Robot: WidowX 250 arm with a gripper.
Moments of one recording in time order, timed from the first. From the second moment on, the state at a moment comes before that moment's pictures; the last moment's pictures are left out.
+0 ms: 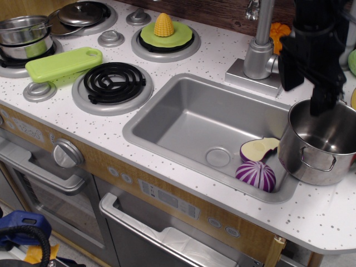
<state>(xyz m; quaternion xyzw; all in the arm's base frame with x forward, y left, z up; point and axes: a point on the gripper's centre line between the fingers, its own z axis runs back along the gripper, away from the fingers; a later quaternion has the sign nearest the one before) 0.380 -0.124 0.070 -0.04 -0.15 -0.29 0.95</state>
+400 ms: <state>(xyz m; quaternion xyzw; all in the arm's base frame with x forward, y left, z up) 0.374 -0.128 0.053 -0.06 -0.17 -0.27 0.94</state>
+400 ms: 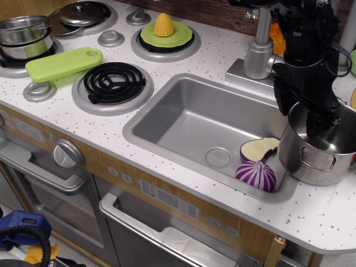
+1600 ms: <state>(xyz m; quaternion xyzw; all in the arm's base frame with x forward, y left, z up) 0.398 -0.063 0.096 0.01 -0.11 -0.39 0.91</state>
